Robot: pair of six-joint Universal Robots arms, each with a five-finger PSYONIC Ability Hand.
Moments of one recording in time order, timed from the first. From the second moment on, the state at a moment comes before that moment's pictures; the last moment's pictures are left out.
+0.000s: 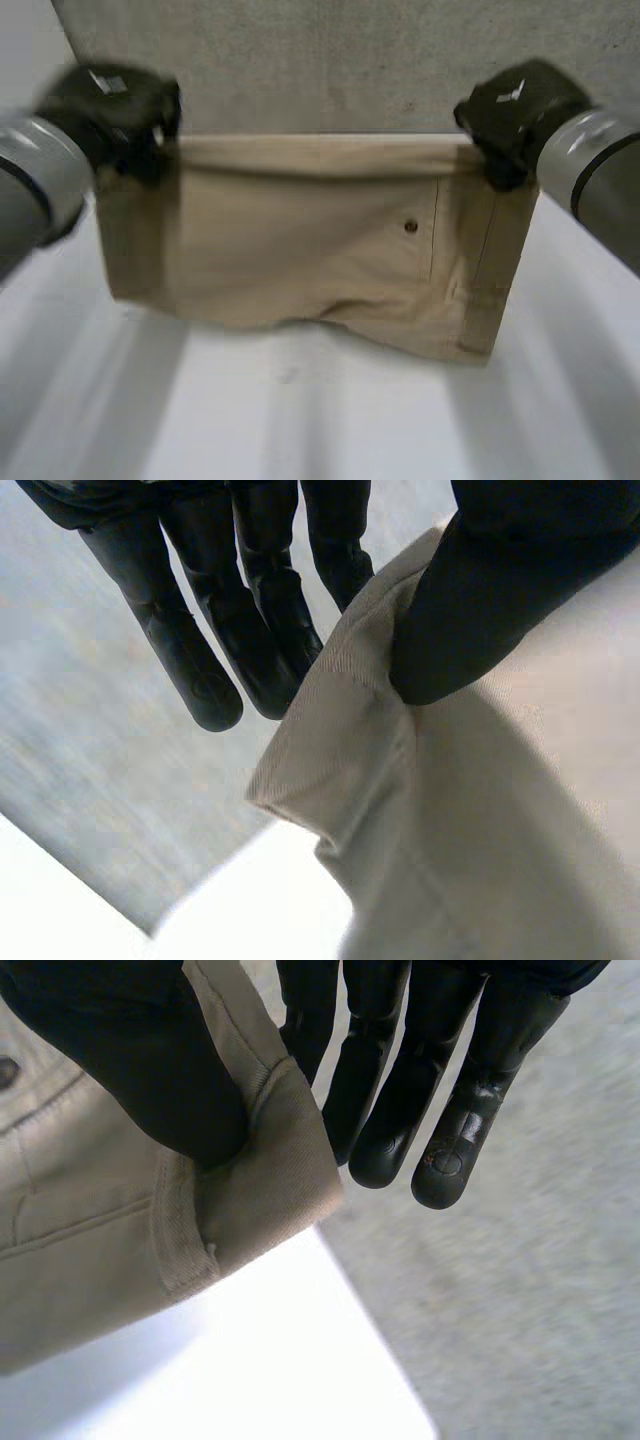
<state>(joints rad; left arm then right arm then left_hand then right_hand) 4.25 -1.68 -1.23 2.79 -1.66 3.49 2.06 -1.32 1.07 0.43 1.63 2.48 1.15 1.20 1.19 1.19 0.98 0.99 1.18 1.18 1.19 0.96</state>
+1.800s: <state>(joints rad) 4.10 -1.92 -1.77 2.97 -1.80 3.60 1.97 -1.13 1.57 0.21 1.58 2.44 1.15 1.20 1.20 1.20 0.98 0.99 1.18 1.19 1.20 0.98</state>
